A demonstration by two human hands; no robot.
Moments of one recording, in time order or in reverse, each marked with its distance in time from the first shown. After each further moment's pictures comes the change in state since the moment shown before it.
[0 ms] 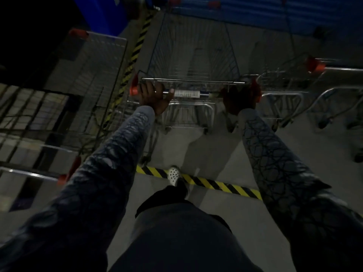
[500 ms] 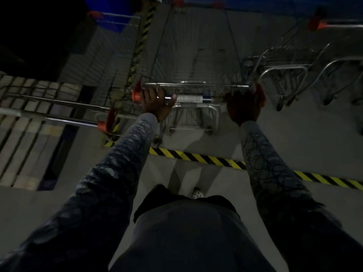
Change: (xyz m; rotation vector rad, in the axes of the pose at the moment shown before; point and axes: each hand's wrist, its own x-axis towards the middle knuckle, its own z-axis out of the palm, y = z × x) left_hand -0.185 -0.081 -0.032 -0.051 -0.019 0.054; right_hand -0.189 0.003 0.091 0.102 0.350 -0.028
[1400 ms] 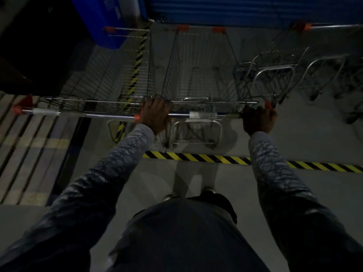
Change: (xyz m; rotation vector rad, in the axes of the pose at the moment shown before) left_hand -0.065 -0.138 -0.037 0.467 0.224 0.715; right_hand -0.124 -0.028 0.003 -0.109 0.018 0.253
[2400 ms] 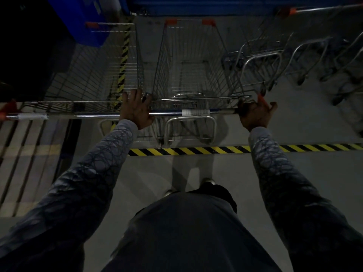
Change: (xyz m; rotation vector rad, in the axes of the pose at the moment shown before) left_hand -0.011 -0.038 -0.016 -0.022 -0.268 -0.152; right_hand -0.031 0.010 -0.010 -0.016 0.032 -0.014
